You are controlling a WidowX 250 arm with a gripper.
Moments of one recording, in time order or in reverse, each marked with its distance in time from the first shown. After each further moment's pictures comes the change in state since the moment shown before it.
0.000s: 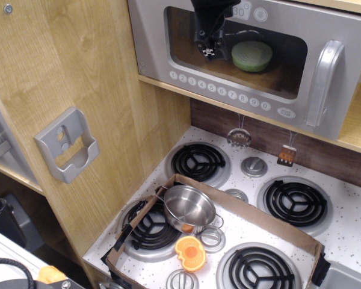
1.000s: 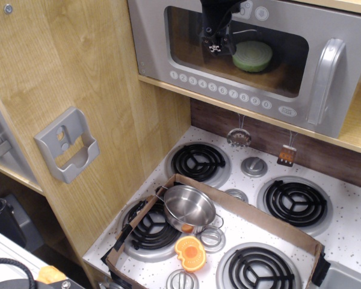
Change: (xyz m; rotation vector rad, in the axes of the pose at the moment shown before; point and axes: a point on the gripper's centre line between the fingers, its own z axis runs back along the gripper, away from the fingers) arm 0.008 0.009 -0.002 0.042 -0.010 -0.036
